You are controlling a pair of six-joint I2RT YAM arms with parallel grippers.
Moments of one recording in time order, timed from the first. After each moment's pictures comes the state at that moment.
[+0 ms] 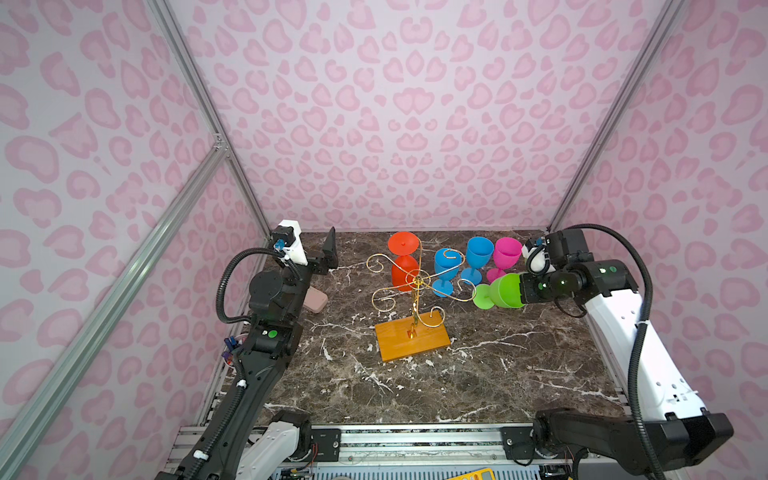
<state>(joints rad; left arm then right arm) -0.20 0.93 0.84 0.34 0.00 -0.02 0.12 1.31 1.45 -1.22 -0.06 0.06</state>
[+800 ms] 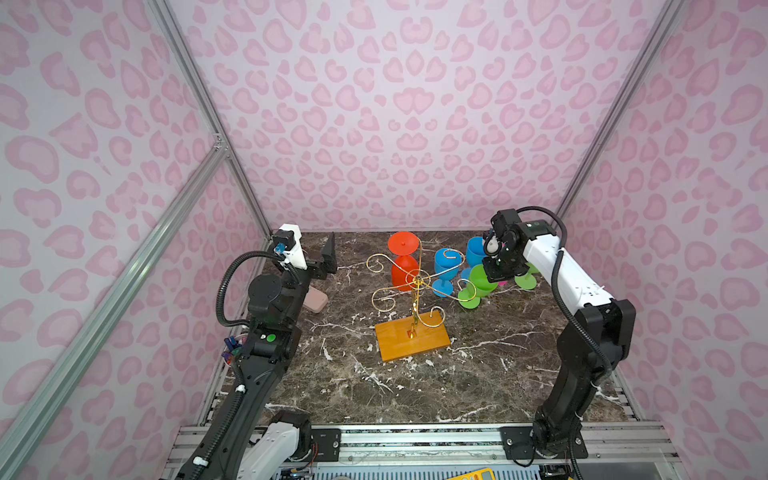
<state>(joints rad) -0.18 0.92 0.82 0.30 0.01 -0.02 0.22 1.86 1.79 -1.26 0.04 0.01</state>
